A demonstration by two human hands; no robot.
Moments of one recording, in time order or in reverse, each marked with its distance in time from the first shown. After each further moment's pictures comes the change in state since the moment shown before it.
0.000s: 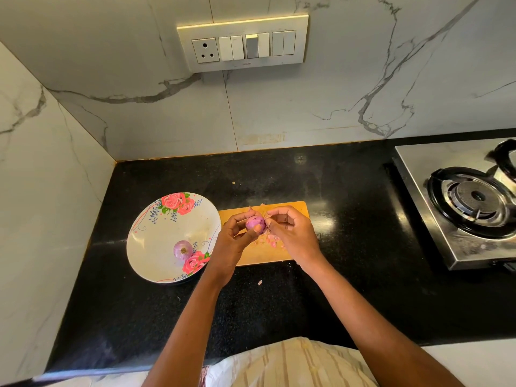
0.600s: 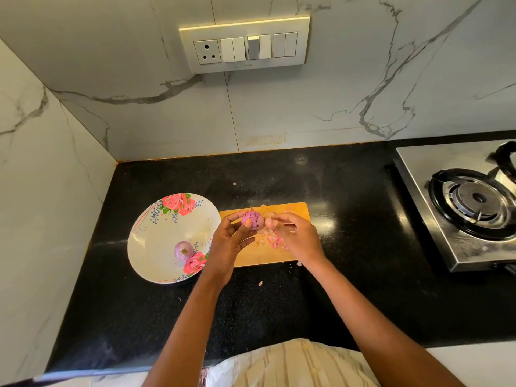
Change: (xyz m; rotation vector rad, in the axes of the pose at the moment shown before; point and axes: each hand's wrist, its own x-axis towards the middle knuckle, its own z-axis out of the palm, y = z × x) left_hand -0.004 0.008 -0.002 -0.159 0.072 -0.055; right_hand 0.005 0.006 -0.009 -0.318 -0.002 0.058
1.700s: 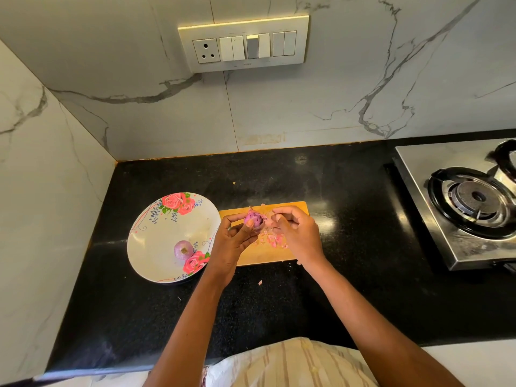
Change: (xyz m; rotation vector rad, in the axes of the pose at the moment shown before) left_hand 0.000 -0.001 0.005 -0.008 0.014 -0.032; right_hand -0.003 -0.003 0.004 0.248 0.104 -0.015
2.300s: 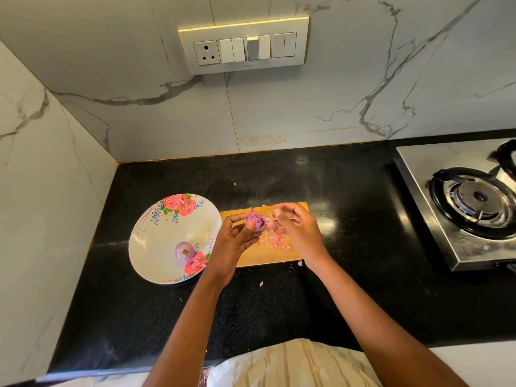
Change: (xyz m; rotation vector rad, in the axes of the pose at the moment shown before) left_hand 0.001 0.001 -0.004 0.044 -0.044 -0.002; right_hand 0.004 -0.009 -0.005 0.152 -0.075 0.067
